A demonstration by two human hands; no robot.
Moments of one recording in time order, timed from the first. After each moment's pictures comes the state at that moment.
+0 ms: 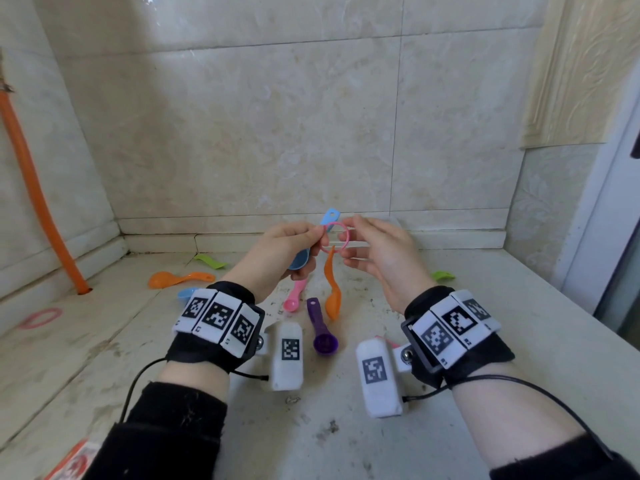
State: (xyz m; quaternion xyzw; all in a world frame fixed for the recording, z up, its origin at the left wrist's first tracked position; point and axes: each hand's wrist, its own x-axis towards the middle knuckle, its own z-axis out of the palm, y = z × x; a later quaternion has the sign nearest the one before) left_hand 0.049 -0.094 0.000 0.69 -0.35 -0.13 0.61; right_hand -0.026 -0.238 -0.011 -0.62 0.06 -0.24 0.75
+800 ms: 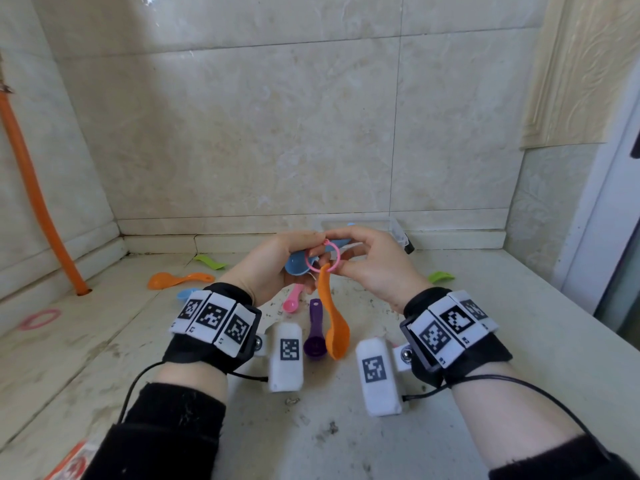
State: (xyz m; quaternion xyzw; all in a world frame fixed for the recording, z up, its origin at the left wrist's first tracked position) left_hand 0.054 -0.093 -0.005 0.63 -0.33 -0.26 0.66; right_hand -0.027 -0.241 -0.018 -0.82 -0.02 -0.22 0.53
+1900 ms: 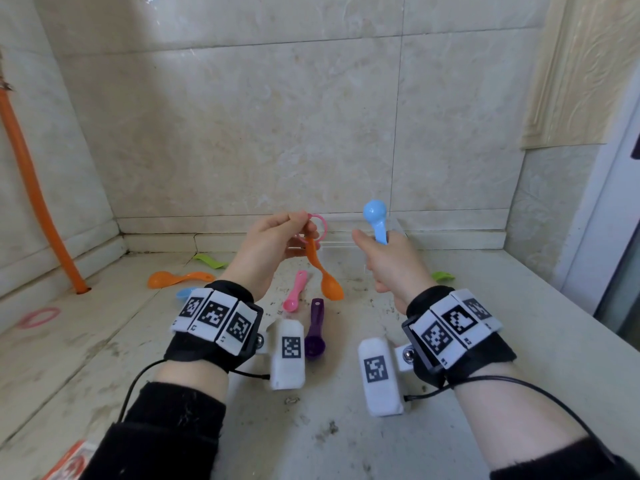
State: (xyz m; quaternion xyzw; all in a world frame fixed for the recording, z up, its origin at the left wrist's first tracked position) left_hand 0.055 -0.093 0.000 0.65 -0.31 -0.08 0.69; right_hand -0.017 -0.254 -0.023 -0.75 0.18 -0.24 0.59
